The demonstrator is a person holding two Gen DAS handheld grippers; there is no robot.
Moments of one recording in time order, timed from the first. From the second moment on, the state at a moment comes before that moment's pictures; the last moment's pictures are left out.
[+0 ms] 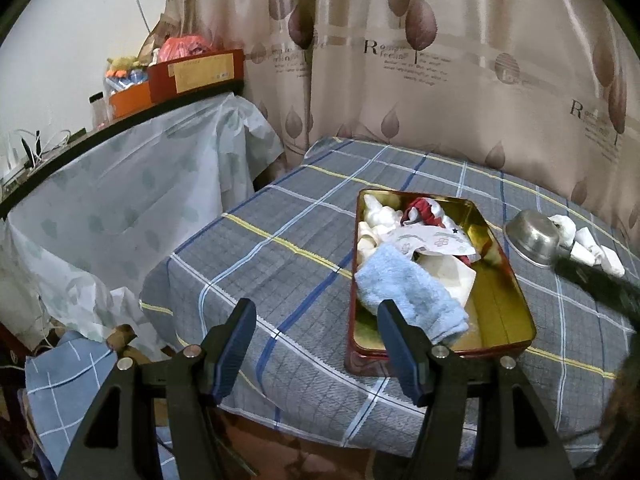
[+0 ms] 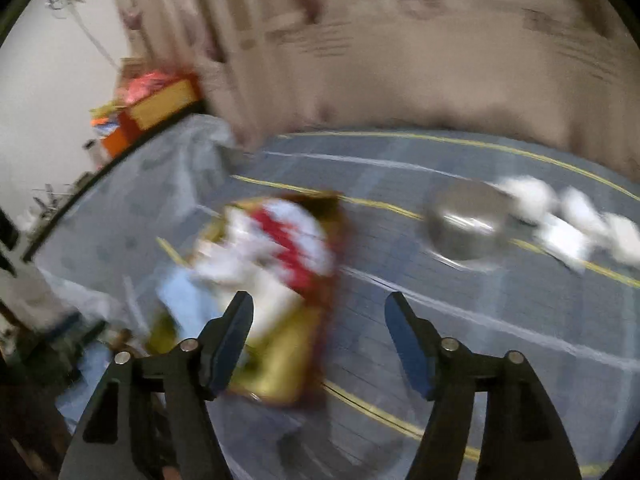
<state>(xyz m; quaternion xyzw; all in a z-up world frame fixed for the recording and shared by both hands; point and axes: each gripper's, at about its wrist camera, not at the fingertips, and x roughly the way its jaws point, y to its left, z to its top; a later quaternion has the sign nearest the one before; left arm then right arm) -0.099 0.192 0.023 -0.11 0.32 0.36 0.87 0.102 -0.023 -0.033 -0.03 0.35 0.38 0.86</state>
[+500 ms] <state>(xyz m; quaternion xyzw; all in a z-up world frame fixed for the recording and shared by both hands) -0.067 0.111 0.028 -0.05 0.35 0.23 0.91 0.185 -0.255 -0.086 -0.11 0.37 0.09 0.92</state>
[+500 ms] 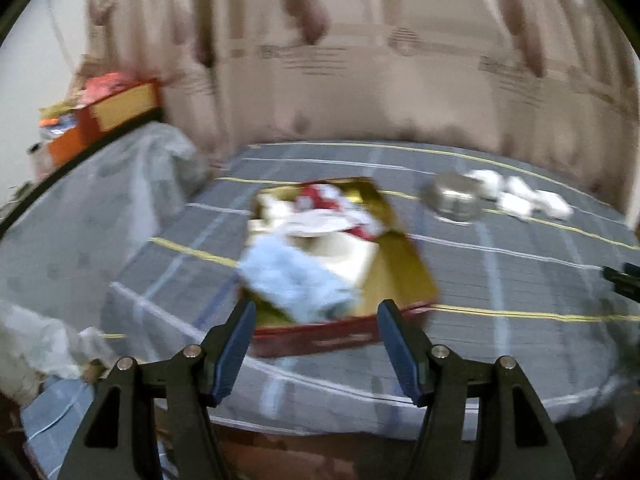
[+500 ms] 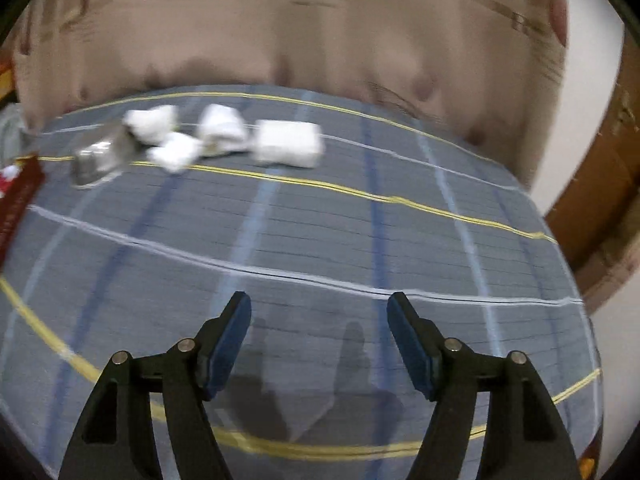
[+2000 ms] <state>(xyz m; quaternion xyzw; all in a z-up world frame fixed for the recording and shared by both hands) 0.343 0.044 -0.079 -0.47 0.56 0.18 0.66 0.176 -0.302 -0.088 0.05 0.32 0.26 0.91</state>
